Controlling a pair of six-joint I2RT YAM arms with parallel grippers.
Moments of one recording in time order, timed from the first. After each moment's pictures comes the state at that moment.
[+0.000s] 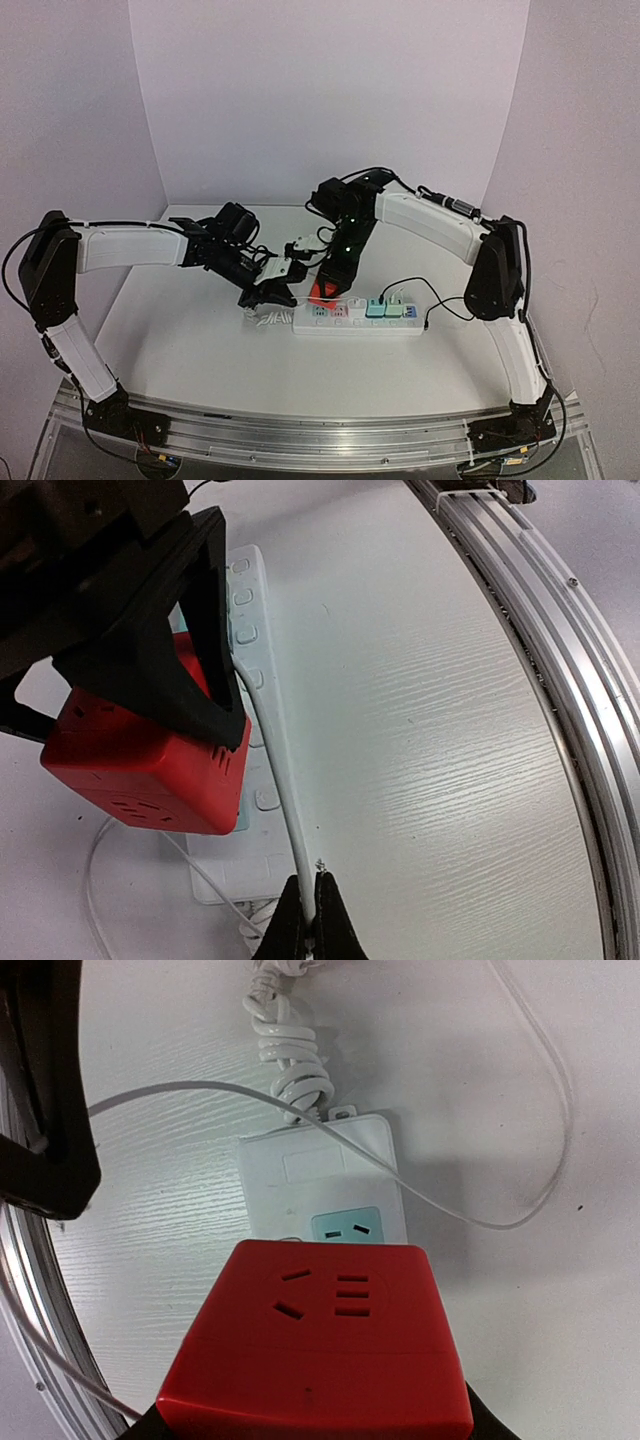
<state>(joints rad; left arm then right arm) -0.72 1.69 1.16 -0.41 0.69 0.94 0.82 2.32 2.29 -1.34 -0.25 -0.53</state>
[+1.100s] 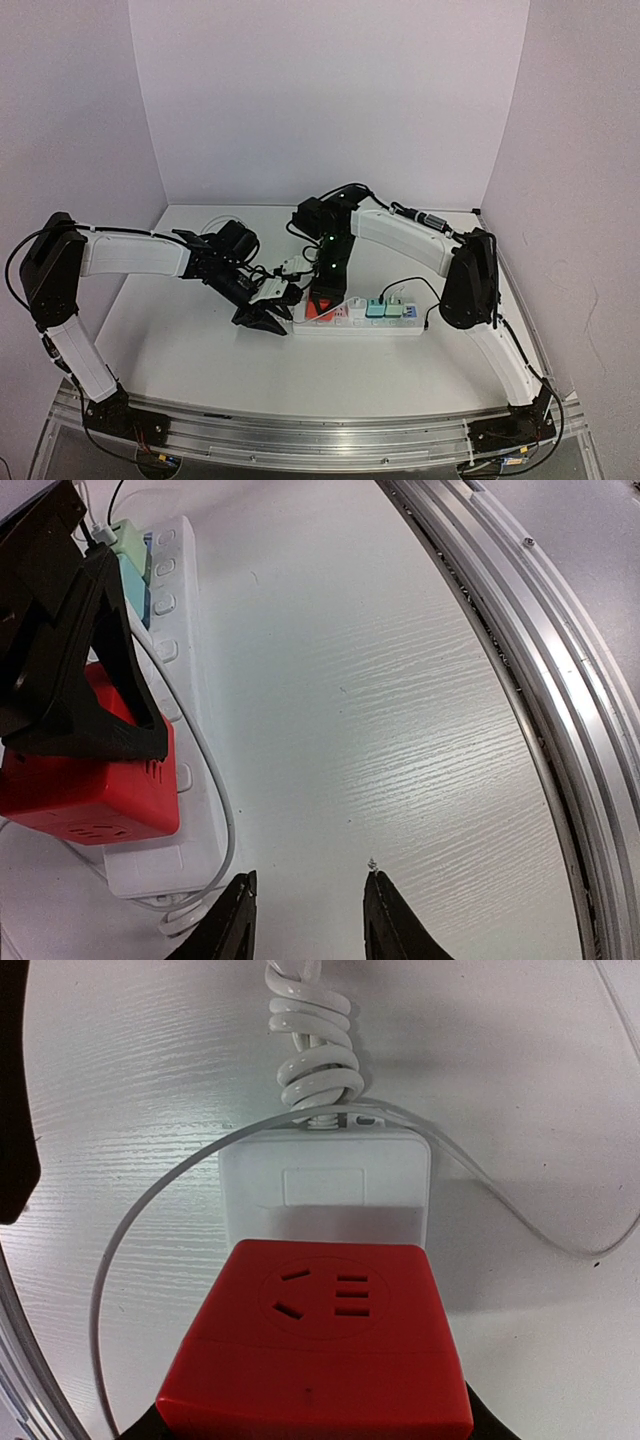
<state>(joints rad) -0.73 1.69 1.08 -0.45 0.71 0.99 0.87 2.49 2.44 -1.41 -0.14 -0.66</state>
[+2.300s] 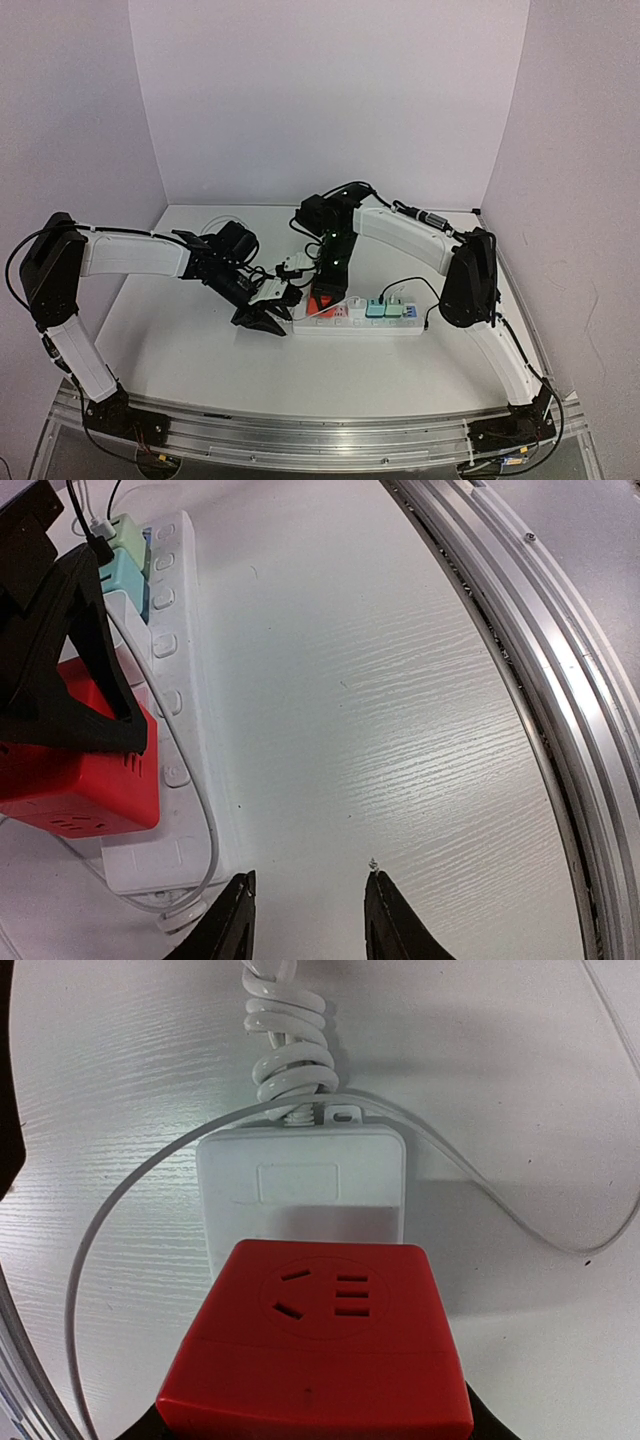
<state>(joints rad) -0.73 1.69 1.07 -0.44 0.70 1.00 0.85 2.50 2.46 -1.41 -0.16 -0.68</state>
